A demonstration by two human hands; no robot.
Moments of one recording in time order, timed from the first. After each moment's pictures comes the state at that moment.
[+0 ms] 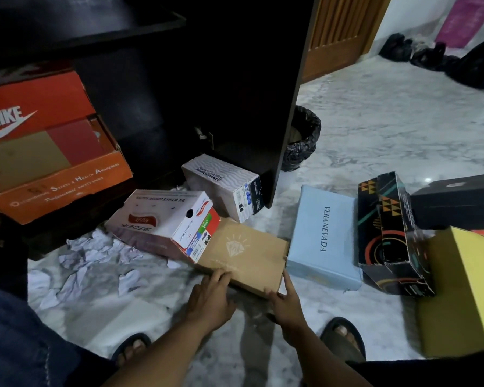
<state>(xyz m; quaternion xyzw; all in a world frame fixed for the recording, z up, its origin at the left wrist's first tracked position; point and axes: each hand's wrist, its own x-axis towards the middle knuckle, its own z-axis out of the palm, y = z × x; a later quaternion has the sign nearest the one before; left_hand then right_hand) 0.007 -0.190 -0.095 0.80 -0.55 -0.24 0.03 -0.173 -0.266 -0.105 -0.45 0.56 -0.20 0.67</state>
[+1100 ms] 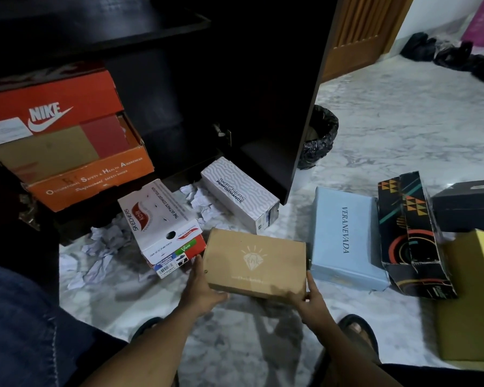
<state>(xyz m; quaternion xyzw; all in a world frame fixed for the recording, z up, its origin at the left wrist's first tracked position) 0.056 -0.150 -0.123 0.86 -0.31 -0.34 0.23 -0.209 -0.272 -0.109 -0.59 0.54 -0.15 0.59</state>
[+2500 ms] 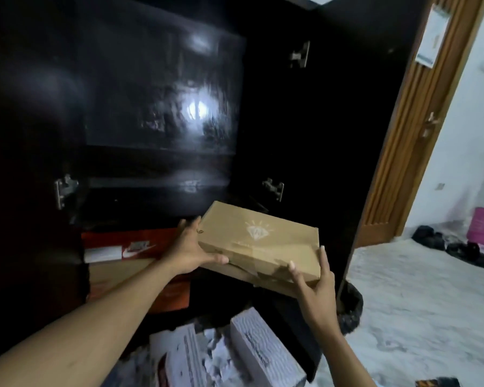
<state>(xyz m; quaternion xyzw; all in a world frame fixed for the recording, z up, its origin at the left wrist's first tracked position) 0.221 -0.196 0.273 0.80 -0.41 -0.04 0.44 -0.027 -0.340 0.228 -0.72 0.29 -0.48 0.42</state>
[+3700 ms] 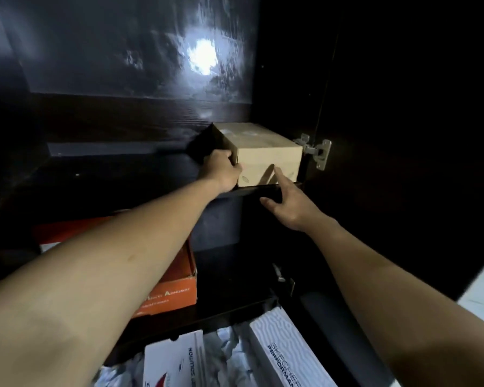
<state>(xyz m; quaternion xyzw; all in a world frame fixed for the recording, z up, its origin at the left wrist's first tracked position) 0.393 -0.421 0.278 0.80 -0.34 0.01 0.50 0.216 -0.521 0.253 -0.92 0.23 -0.19 0.24</state>
